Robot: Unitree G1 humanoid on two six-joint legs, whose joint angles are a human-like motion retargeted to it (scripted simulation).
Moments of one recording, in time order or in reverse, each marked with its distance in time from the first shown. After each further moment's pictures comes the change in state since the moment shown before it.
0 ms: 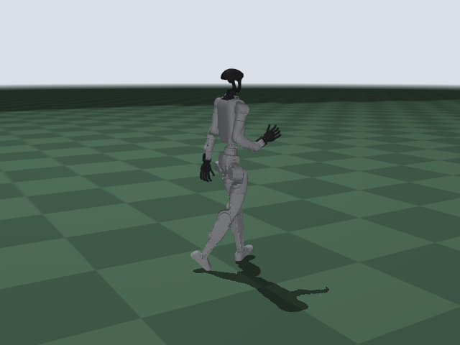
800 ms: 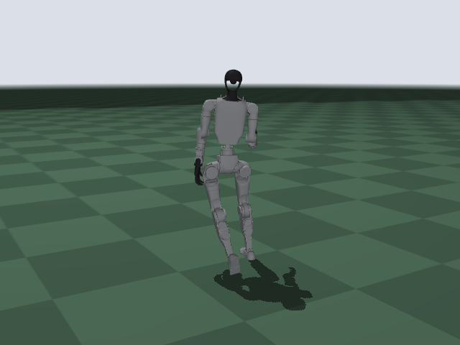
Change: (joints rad) left arm -0.270 0.083 -0.209 -0.013 0.042 -0.015 0.060; right arm 0.051 0.022 -0.147 -0.025 -0.074 0.048 -0.076; waist -0.262 0.086 -0.028; left_leg 0.242 -0.116 -0.561 0.457 0.673 -0.524; right_leg -0.404 -0.087 0.513 -0.118 -0.237 -0.088
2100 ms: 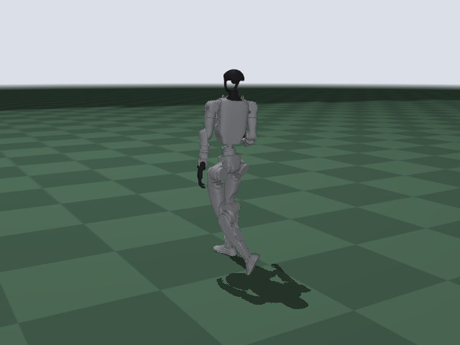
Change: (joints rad) left arm 0.022 0.014 0.035 -0.069 0.129 -0.047 -0.010; right arm 0.030 0.061 -0.106 -0.017 0.012 0.011 0.012; waist -0.084 -0.010 0.011; left_leg 0.094 0.099 0.038 -0.073 -0.036 0.000; right_leg -0.048 0.106 0.002 -0.070 0.134 -0.132
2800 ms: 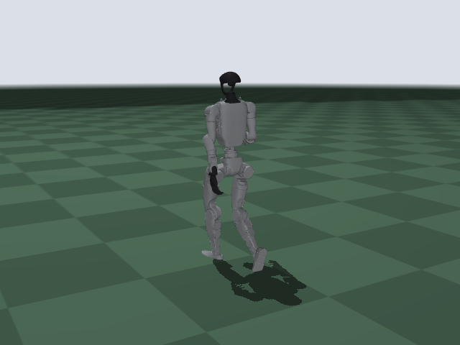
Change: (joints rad) left arm 0.185 0.066 0.133 0.099 -0.063 0.091 -0.066; right arm -0.083 -0.017 -0.046 0.017 -0.018 -0.012 -0.009; waist 0.298 -0.144 0.032; left_leg -0.405 0.019 0.176 -0.276 -0.511 0.453; right_leg 0.290 0.165 -0.004 0.691 0.407 0.193
